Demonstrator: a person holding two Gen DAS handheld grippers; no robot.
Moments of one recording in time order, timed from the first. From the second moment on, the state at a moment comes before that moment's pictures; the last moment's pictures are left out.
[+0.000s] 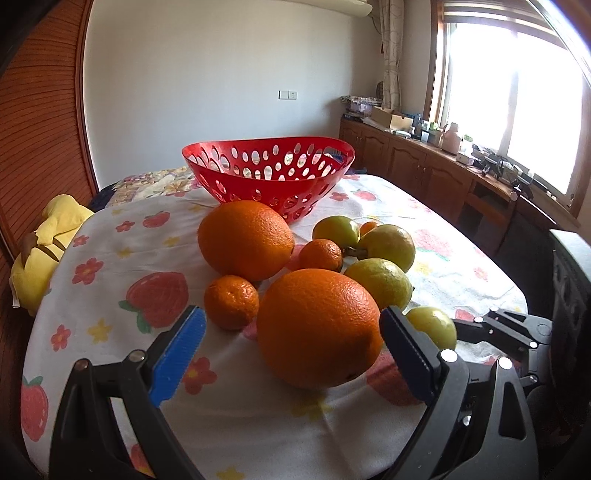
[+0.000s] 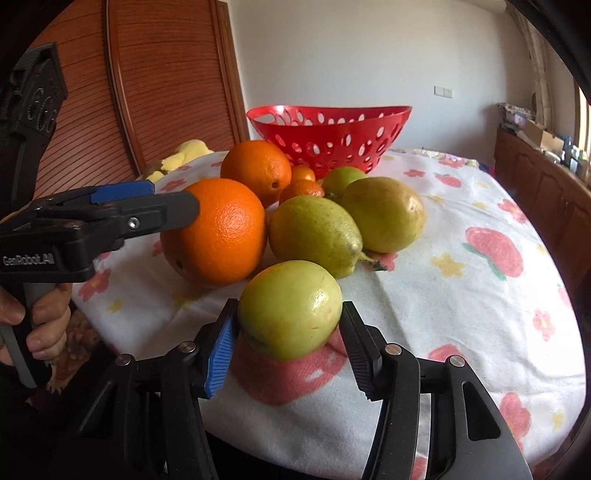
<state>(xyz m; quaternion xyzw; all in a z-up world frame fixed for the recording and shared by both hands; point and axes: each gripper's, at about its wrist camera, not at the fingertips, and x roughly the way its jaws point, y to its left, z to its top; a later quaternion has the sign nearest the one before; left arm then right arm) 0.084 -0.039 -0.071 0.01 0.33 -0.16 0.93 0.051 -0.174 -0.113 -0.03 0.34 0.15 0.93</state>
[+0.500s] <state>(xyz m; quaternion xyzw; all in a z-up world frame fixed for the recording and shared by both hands) 0.105 -0.059 -0.089 0.03 0.38 -0.17 0.91 0.052 -0.179 -0.119 -0.04 0.35 0.13 0.93</state>
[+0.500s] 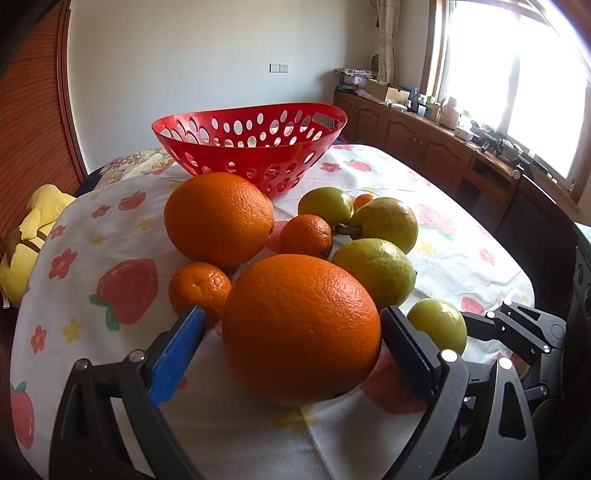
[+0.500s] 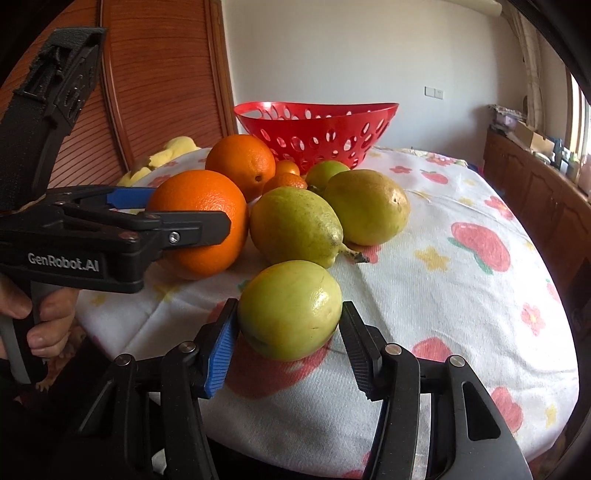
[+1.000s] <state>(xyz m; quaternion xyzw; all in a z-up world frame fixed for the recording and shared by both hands) 0.099 -0.052 -0.092 0.01 0.37 -0.20 0.91 0.055 -0.179 -0.123 -0.04 0.36 0.13 0.92</state>
